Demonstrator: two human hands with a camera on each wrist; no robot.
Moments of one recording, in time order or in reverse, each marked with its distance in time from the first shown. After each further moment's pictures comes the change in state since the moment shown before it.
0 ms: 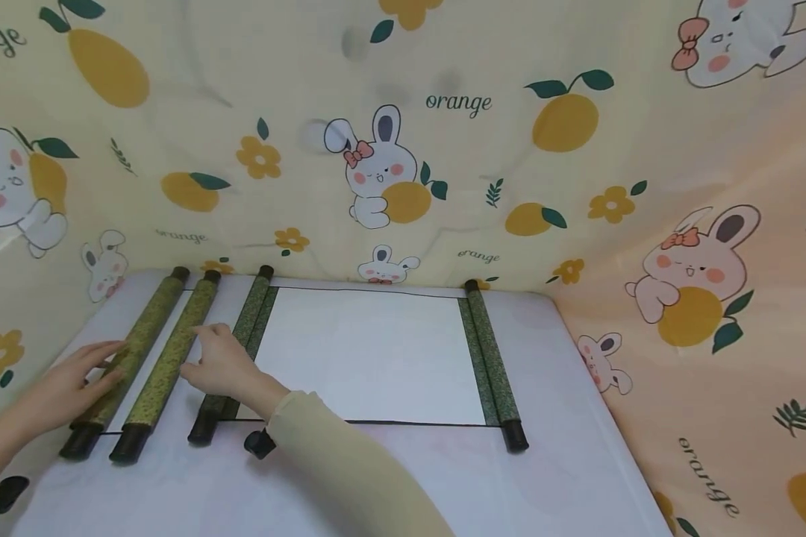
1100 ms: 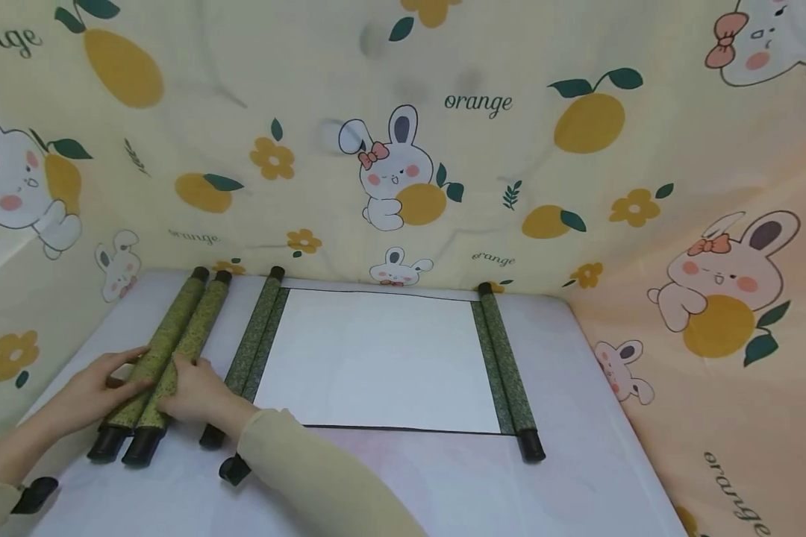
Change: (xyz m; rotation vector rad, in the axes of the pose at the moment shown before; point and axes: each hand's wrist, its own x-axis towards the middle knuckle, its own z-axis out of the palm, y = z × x) left_hand 0.004 -0.008 0.011 -0.174 -0.092 -0.150; right_hand 0.026 -0.014 0.070 -0.198 -0.075 0.118
